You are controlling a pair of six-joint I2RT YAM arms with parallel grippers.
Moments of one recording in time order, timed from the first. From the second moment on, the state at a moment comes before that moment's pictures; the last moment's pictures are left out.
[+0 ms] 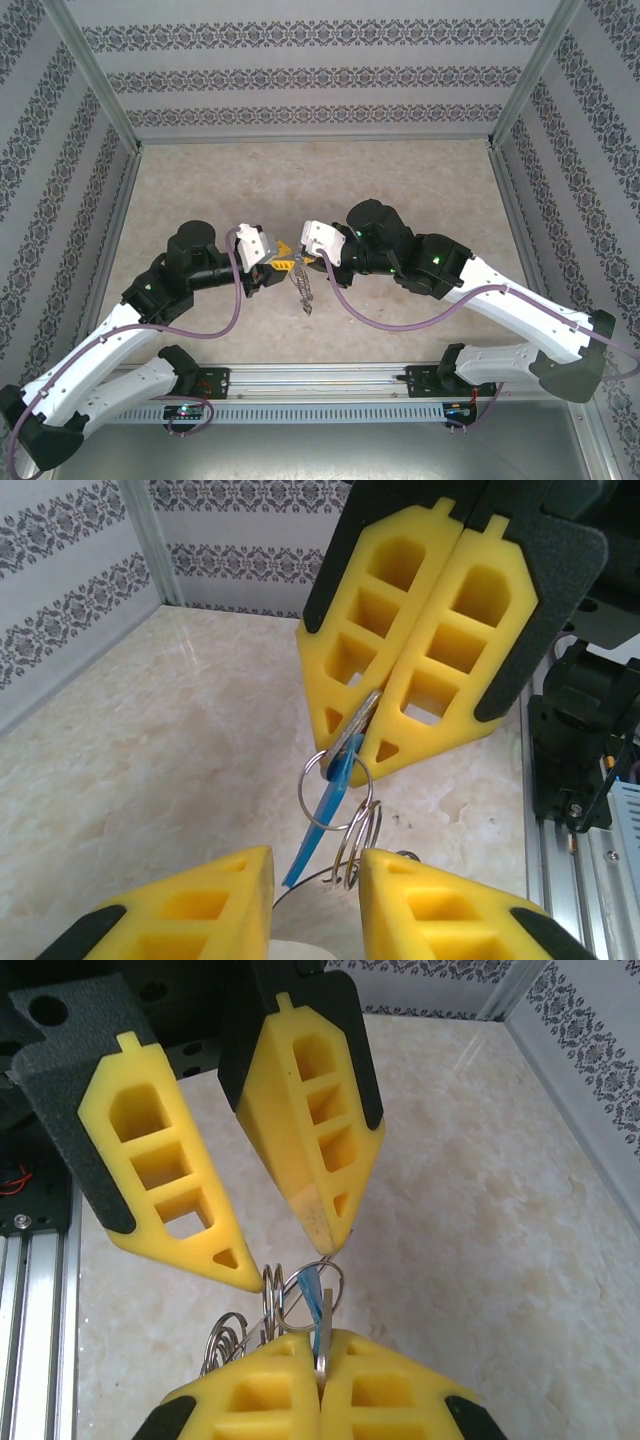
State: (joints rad) left arm -0.64 0.82 0.85 -0.36 0.50 0.26; right arm 1.00 1.19 1.29 -0.67 -0.15 -0.37
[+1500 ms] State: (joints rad) left arm -0.64 0.76 0.81 -0.21 0.47 0.16; right arm 1.00 1.17 1.26 -0.66 -0.11 -0.32
